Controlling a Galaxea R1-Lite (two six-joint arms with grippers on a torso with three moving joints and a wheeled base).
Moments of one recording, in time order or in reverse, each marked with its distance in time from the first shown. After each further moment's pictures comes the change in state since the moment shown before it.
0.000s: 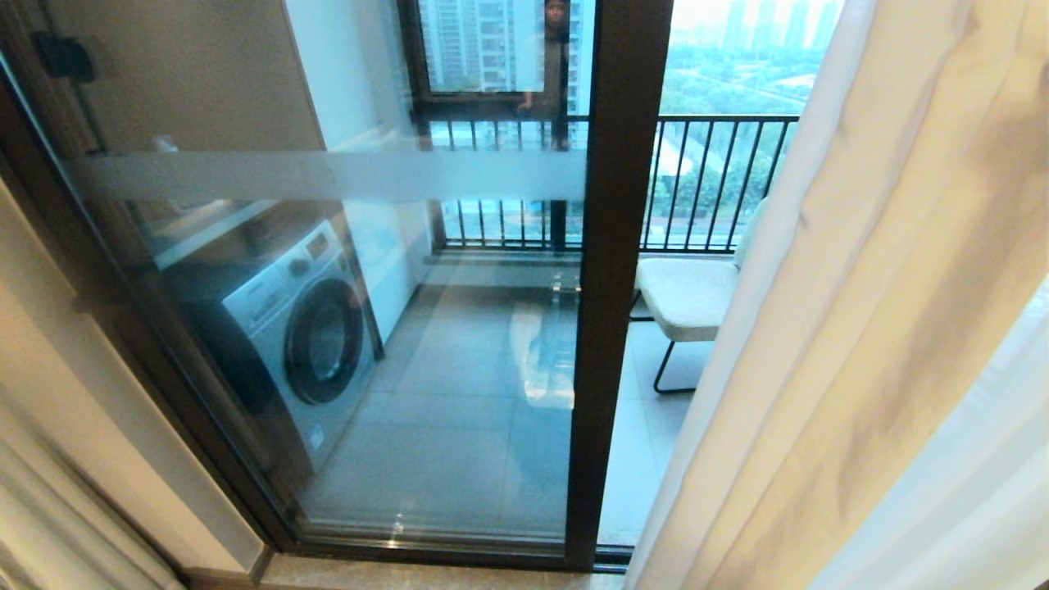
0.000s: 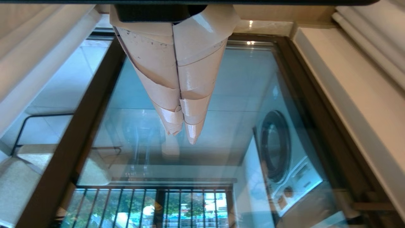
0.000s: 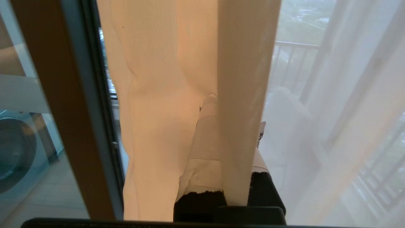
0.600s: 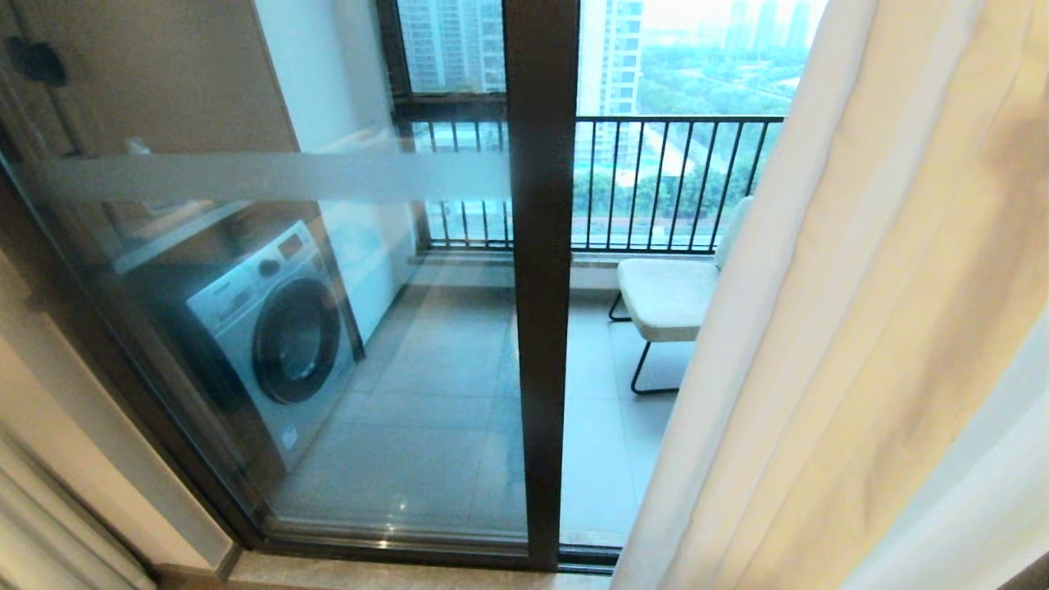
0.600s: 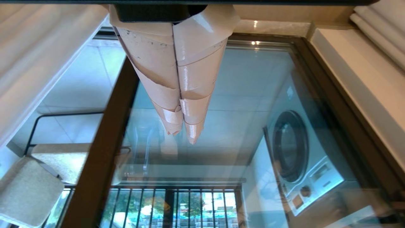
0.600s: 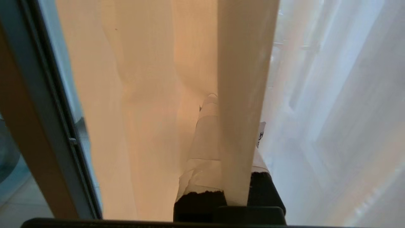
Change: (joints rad) left arm 0.000 0.000 0.000 0.000 0.002 0.000; right arm 0.000 -0.016 0.018 -0.002 0.000 -0.002
